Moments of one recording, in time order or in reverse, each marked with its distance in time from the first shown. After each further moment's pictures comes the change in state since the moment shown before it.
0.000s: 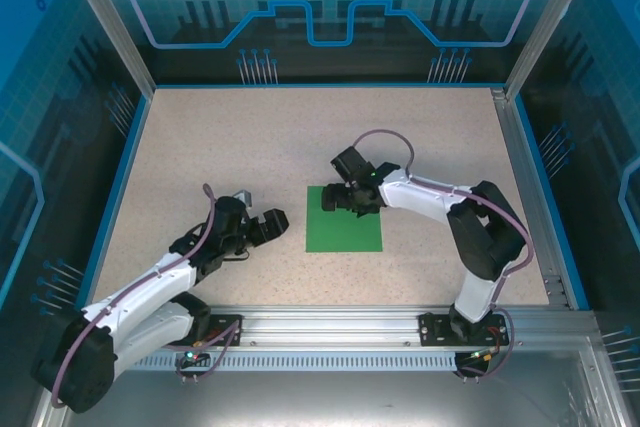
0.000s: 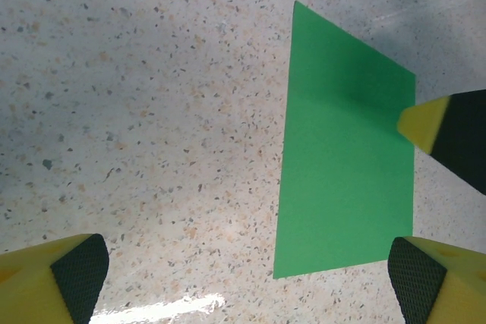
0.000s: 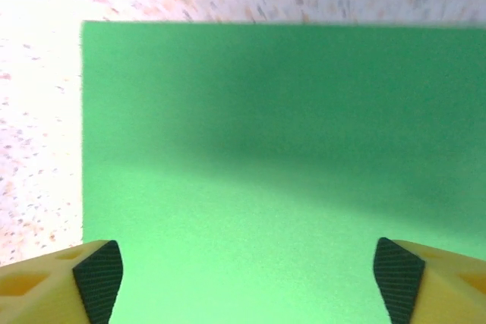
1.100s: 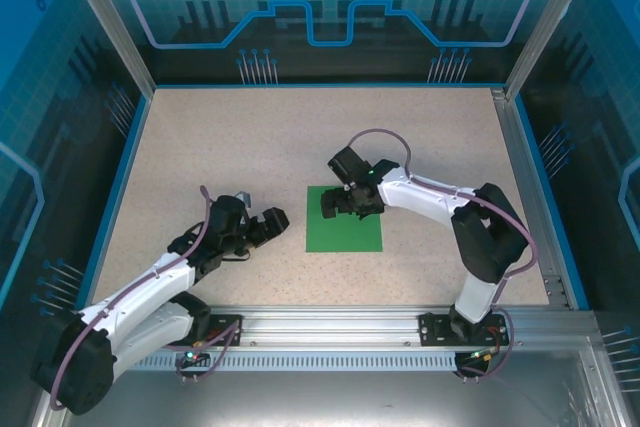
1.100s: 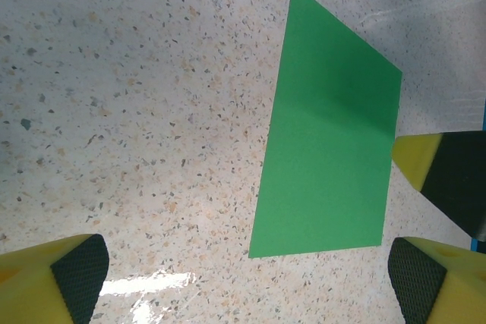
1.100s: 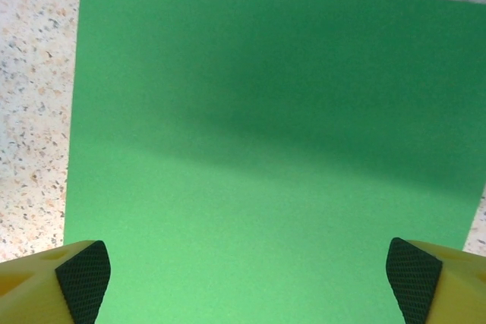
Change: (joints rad) left arm 0.000 -0.012 0.019 -0.049 0.049 -0.103; right arm 0.022 -0.006 0.021 -0.119 -0.011 -0.072
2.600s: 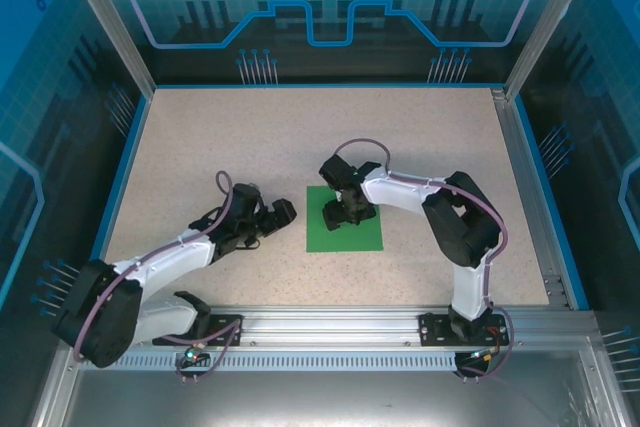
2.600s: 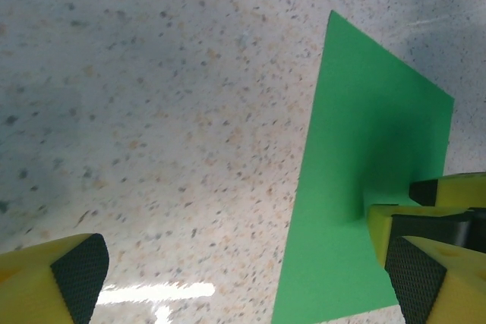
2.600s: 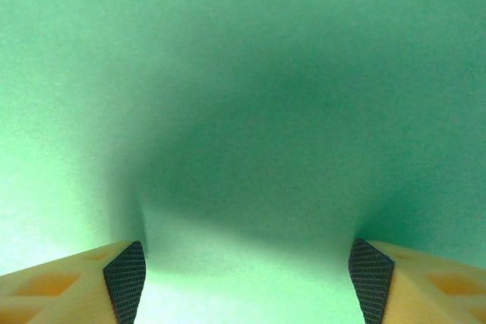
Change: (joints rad) left arm 0.000 0.295 0.090 0.128 -0.060 0.021; right arm 0.010 0.159 0.061 -0.050 0.004 -0.172
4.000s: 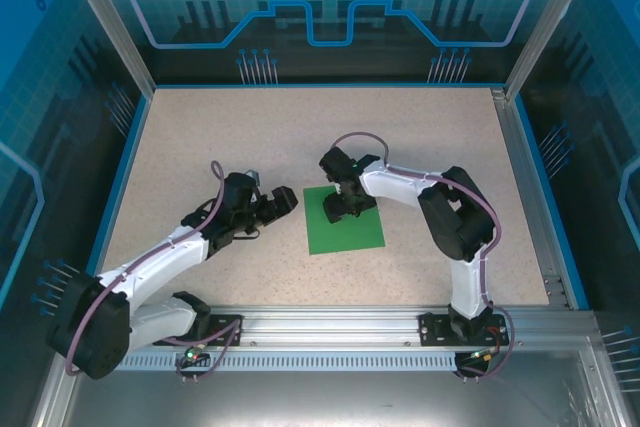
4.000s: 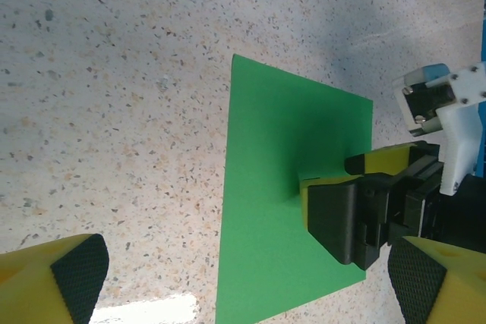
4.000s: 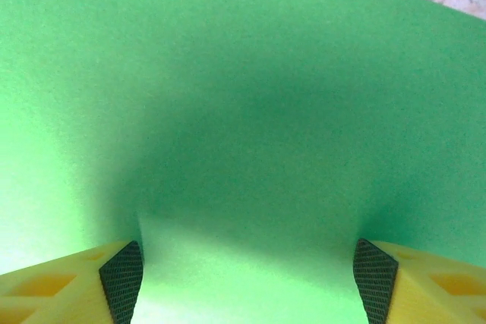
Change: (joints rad) left arm 0.013 -0.076 0.082 -0.072 0.025 0.024; right arm -0.027 0.050 0.068 -0.002 0.040 -0.102
